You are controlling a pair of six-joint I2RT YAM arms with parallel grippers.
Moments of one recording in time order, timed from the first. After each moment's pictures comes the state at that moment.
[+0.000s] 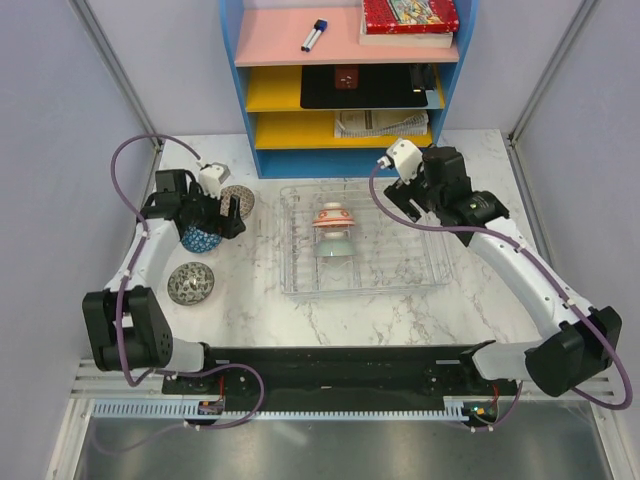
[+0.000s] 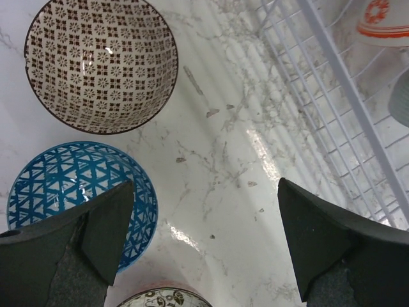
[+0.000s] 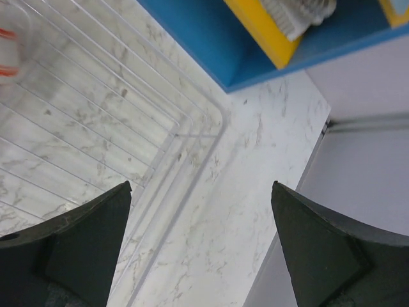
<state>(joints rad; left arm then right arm) 0.09 1.36 1.02 -0.50 0.51 0.33 0.46 1.32 1.32 -0.57 0.20 -0.55</state>
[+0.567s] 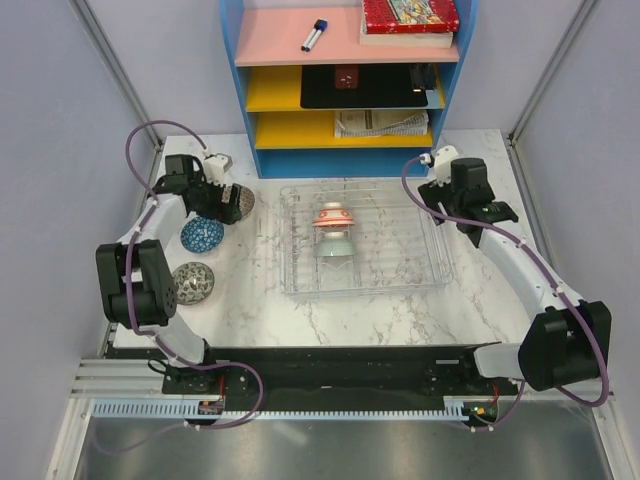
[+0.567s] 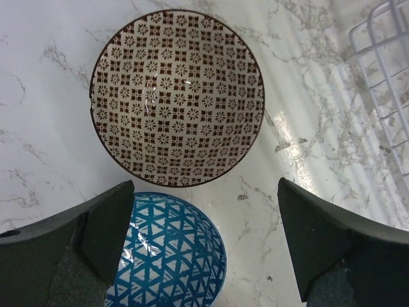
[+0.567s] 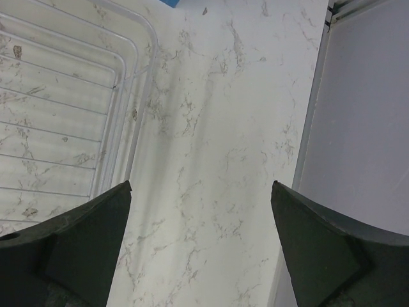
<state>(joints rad) 0.09 1.66 1.21 -0.44 0.38 0.37 0.19 1.33 1.07 -0.38 0.26 -0.40</state>
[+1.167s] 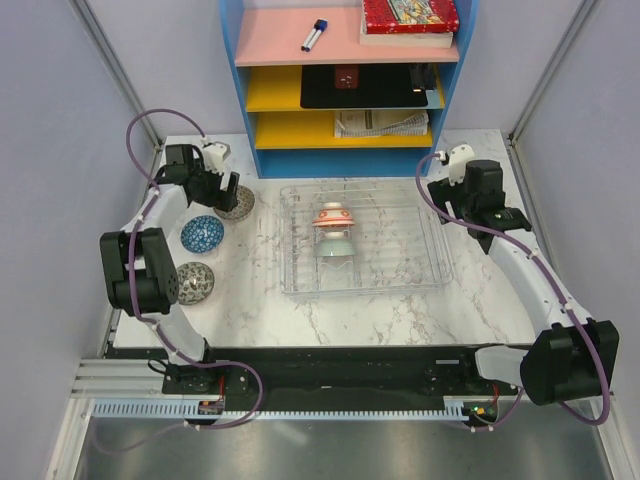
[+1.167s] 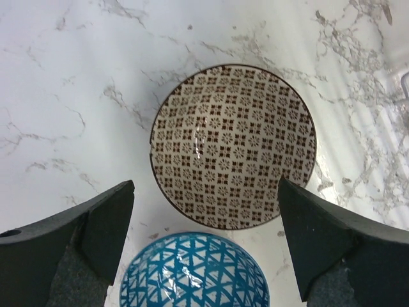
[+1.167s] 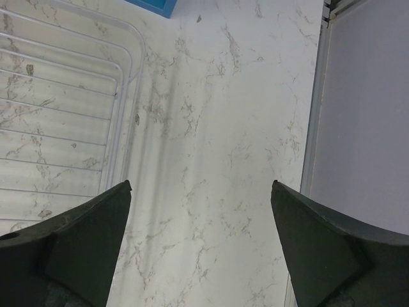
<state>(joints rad) 0.09 1.76 1.29 -0.39 0.31 0.39 0.13 1.25 1.04 -0.37 0.20 -0.33</state>
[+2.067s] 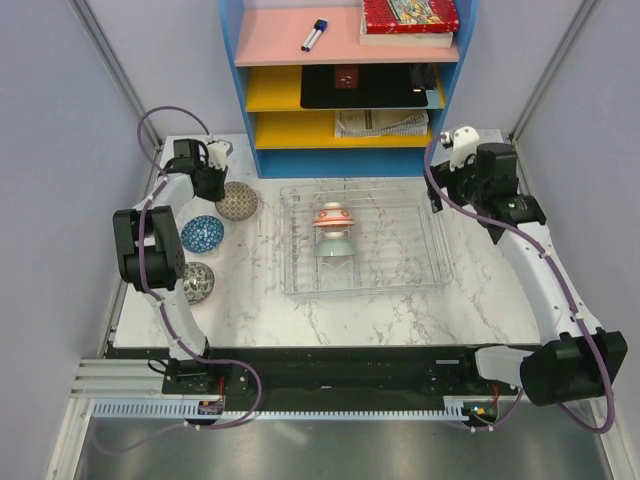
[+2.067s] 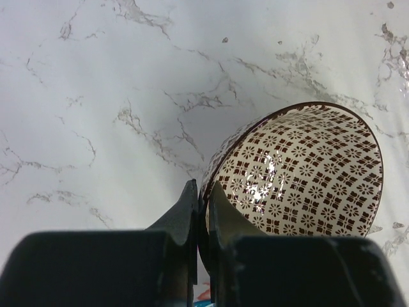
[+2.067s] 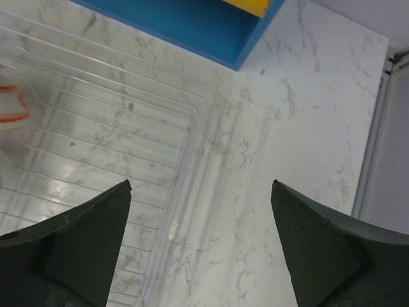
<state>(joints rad) 0.09 1.98 1.46 -0.37 0.26 0.39 0.13 1.24 1.18 -0.49 -0.05 -0.26</state>
